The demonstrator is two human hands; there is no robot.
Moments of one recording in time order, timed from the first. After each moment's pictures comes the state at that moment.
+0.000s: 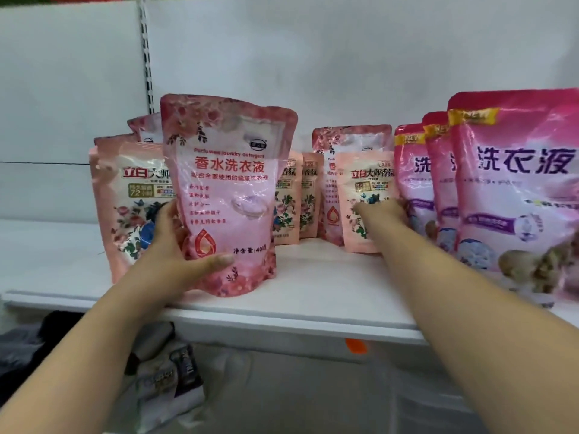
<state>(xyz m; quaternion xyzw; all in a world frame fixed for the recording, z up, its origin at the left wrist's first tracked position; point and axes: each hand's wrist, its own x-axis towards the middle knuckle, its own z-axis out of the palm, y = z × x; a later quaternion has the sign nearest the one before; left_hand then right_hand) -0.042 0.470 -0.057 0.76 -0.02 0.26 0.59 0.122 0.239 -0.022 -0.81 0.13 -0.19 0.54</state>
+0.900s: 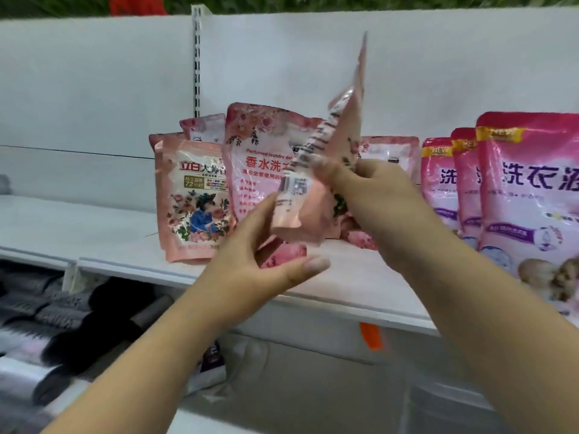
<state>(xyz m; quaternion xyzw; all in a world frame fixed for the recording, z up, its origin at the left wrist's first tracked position) -0.095 0.433 -0.060 0.74 -0.20 0.26 0.59 -0.063 0.291 0.014 -0.75 -0.28 -0.13 0.58</state>
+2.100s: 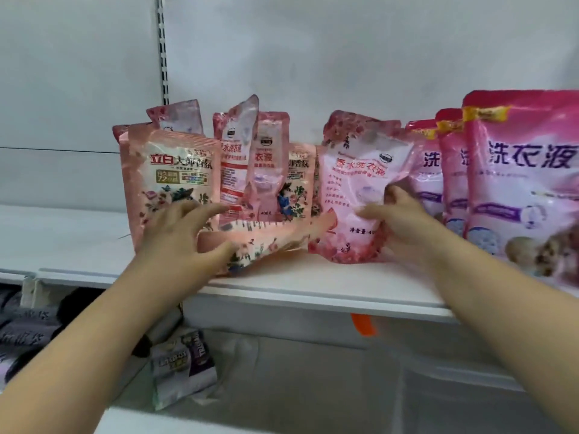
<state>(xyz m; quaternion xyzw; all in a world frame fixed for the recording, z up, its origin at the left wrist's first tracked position) -0.076 0.483 -0.053 0.90 0.00 0.34 0.26 0.041 0.240 -0.027 -0.66 -0.10 -0.06 0.74</state>
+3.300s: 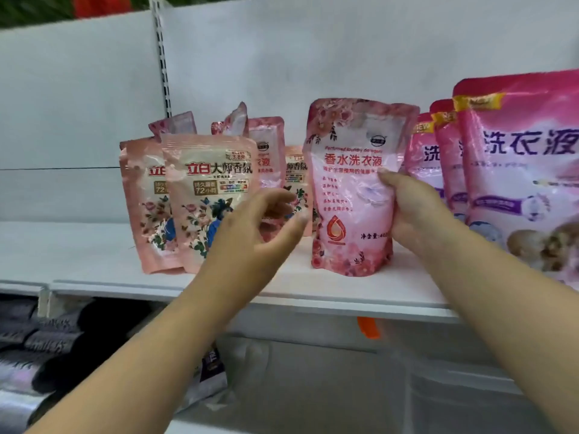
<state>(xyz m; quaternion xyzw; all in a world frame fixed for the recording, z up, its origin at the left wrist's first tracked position) -0.066 0.413 -0.046 0.81 -0.20 0.38 0.41 0.045 0.239 -0.013 -0.54 -0.08 -0.07 0.83</state>
